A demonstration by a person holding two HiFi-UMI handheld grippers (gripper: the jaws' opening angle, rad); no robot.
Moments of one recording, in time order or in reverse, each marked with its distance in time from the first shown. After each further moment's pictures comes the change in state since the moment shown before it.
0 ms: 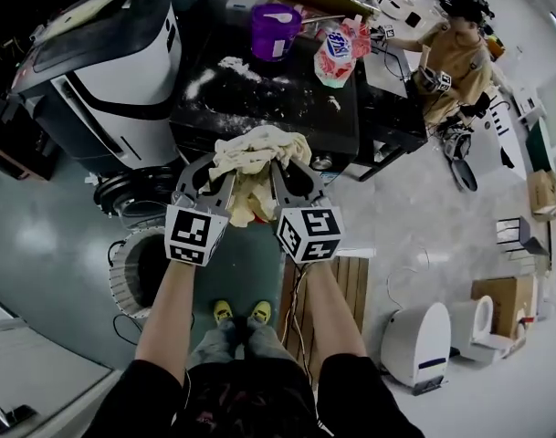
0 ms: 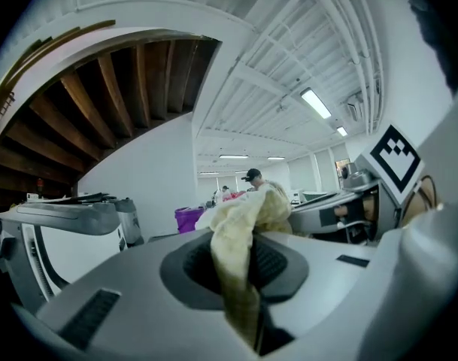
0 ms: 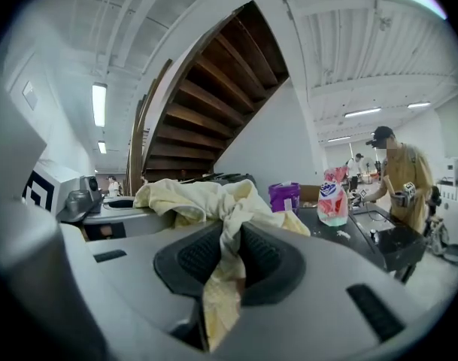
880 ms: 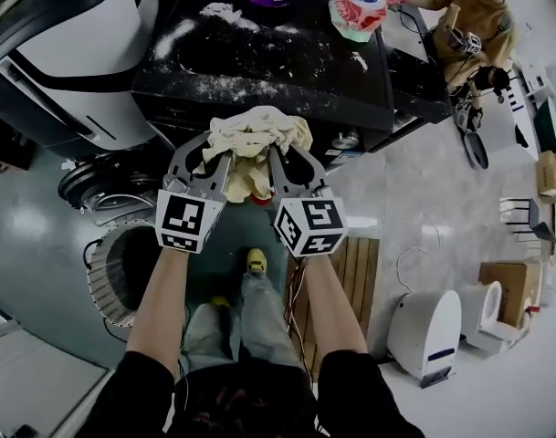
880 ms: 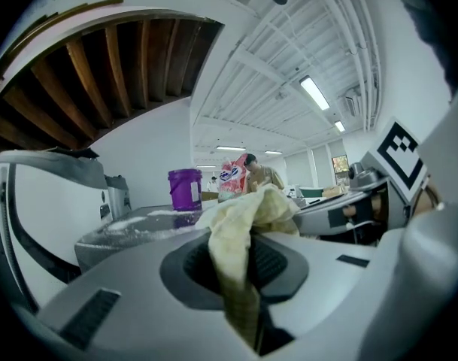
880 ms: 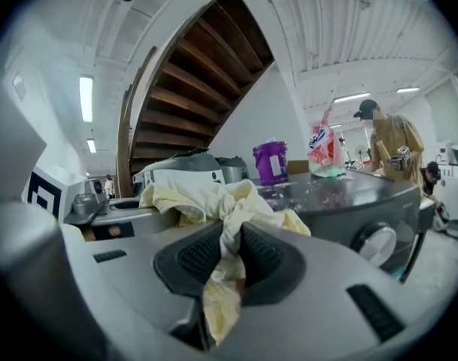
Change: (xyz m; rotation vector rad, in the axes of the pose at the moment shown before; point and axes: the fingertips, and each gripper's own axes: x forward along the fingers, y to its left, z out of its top) left arm 0.091 0.013 -0.165 -0.014 0.020 -0.043; right arm 0.079 -0.064 -0.155 0.061 0.033 -0.047
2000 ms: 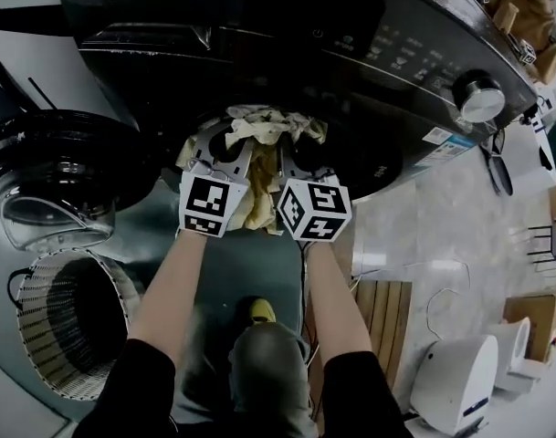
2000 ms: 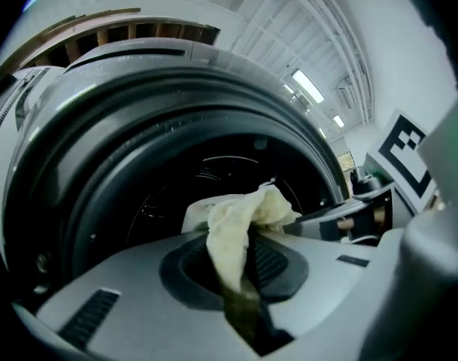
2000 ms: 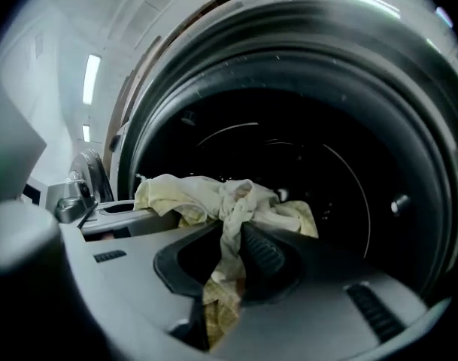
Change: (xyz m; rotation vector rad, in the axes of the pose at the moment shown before) left arm 0.140 0.004 -0.328 0.014 -0.133 0.062; right arm 0.159 -0.119 -0.303 -0.041 -0.076 -0.053
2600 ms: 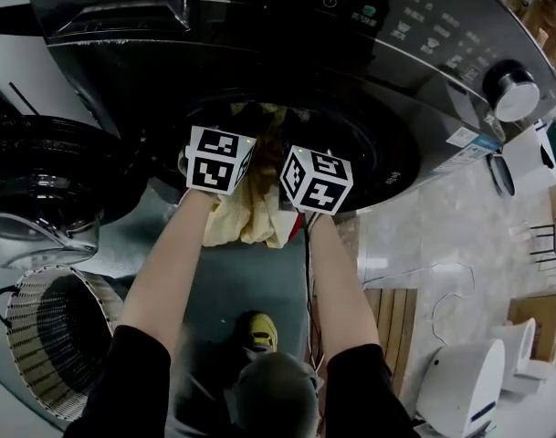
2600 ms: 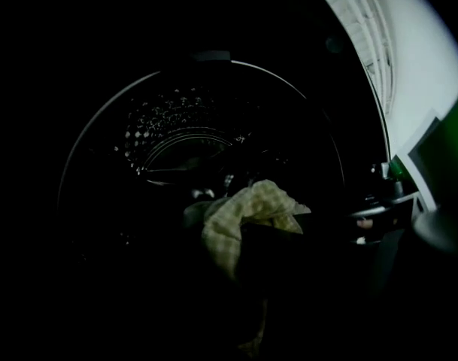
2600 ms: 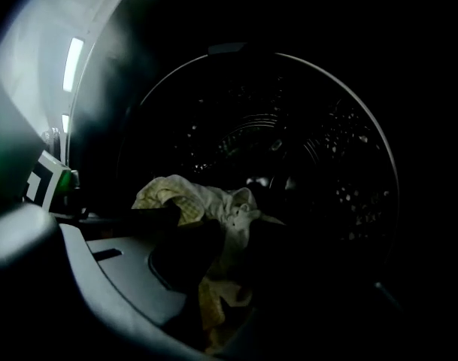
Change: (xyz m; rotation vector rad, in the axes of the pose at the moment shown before) left arm 0.082 0.033 -0.070 -0.089 0.204 0.023; right arm 0.062 -0.061 -0.032 0.016 0.048 -0.135
